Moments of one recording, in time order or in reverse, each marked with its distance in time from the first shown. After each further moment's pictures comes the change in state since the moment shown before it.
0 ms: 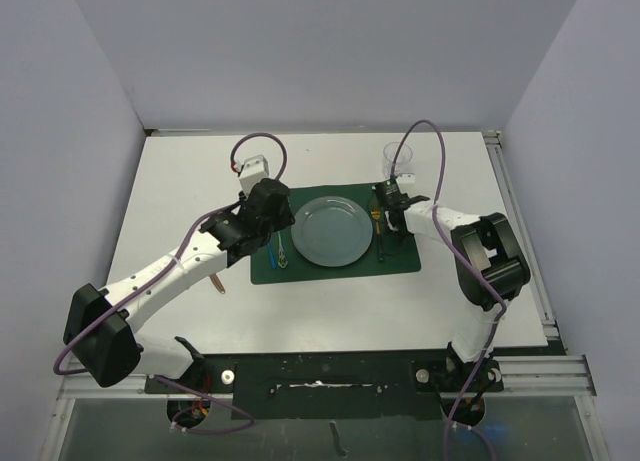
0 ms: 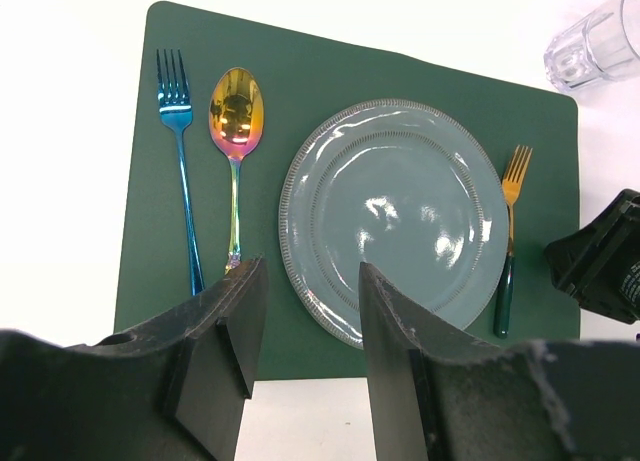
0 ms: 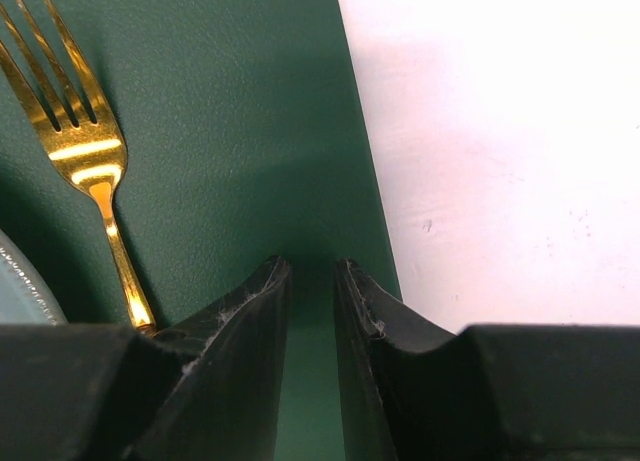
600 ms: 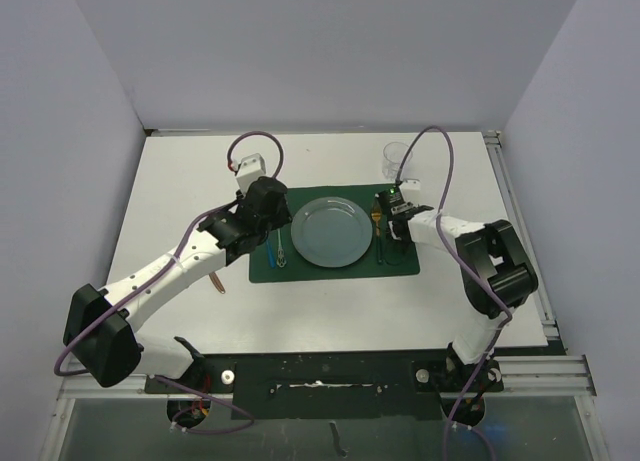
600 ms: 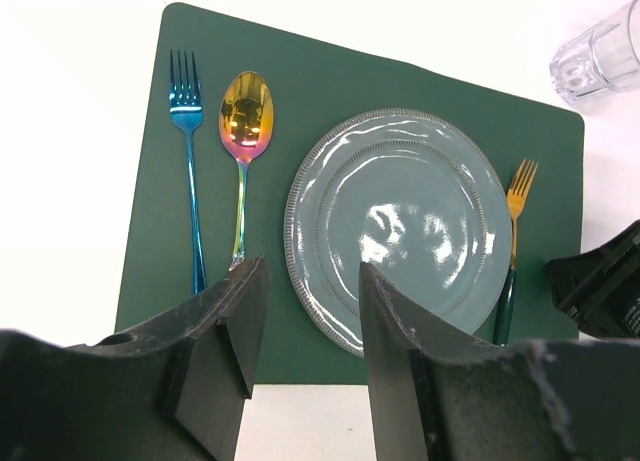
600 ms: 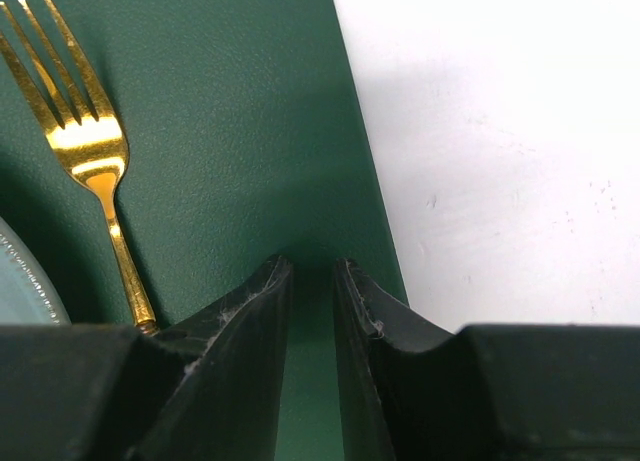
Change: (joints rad) left arm 0.019 0.000 0.000 0.001 0.006 0.001; right arm 0.006 -0.056 -0.109 0.096 -0.007 0.065
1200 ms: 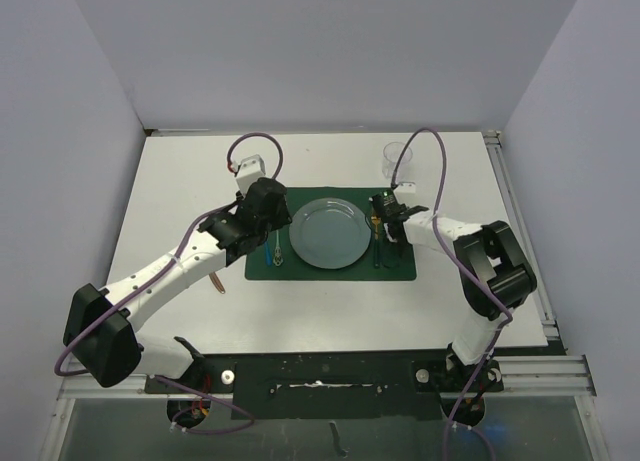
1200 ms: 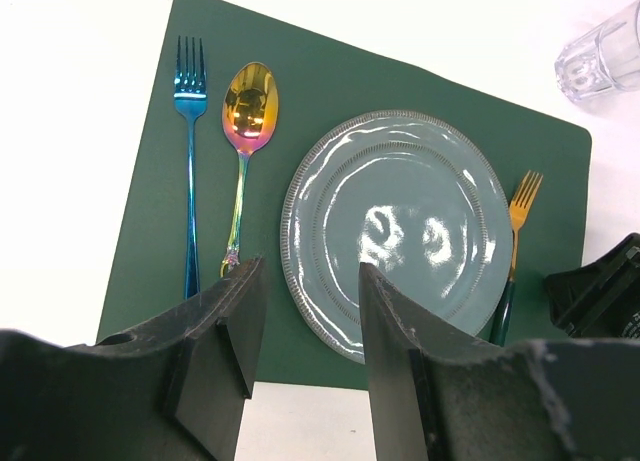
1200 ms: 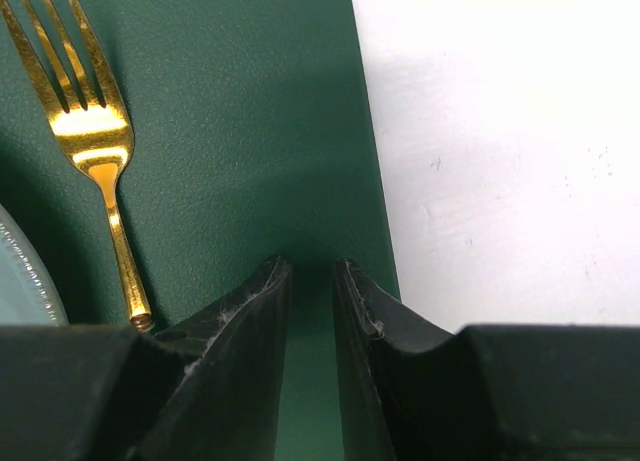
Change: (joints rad) left arm 0.007 0.000 -0.014 0.013 0.005 0.000; right arm 0.045 -0.013 -0.003 -0.059 0.038 0.027
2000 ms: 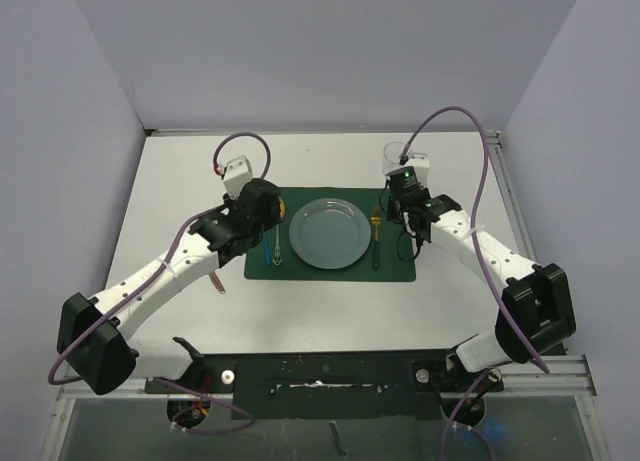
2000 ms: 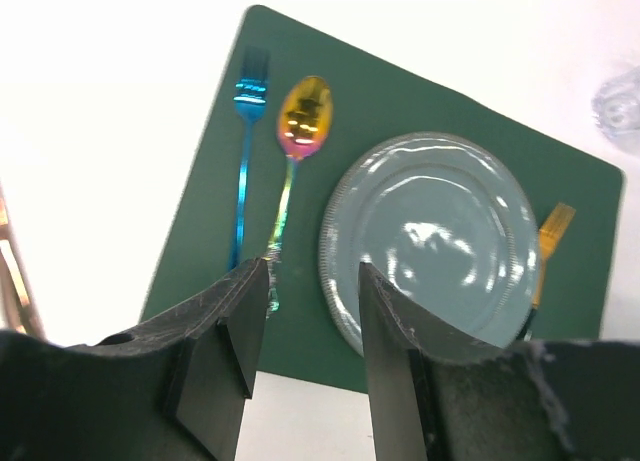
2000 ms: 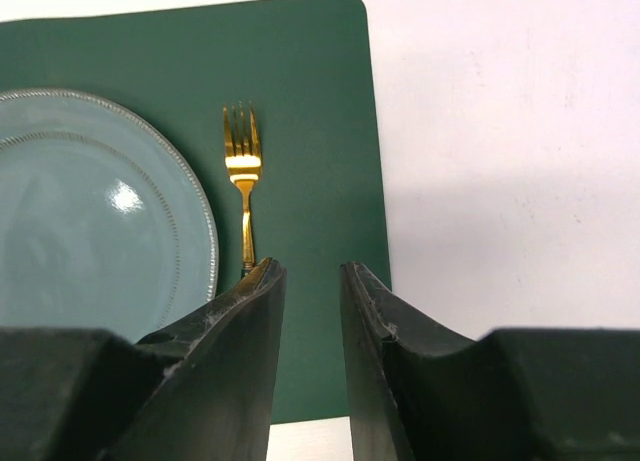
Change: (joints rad) left arm 0.012 -0.041 0.001 -0.065 -0.060 -0.039; right arm 0.002 -0.300 0.114 -0.140 -0.087 -0.080
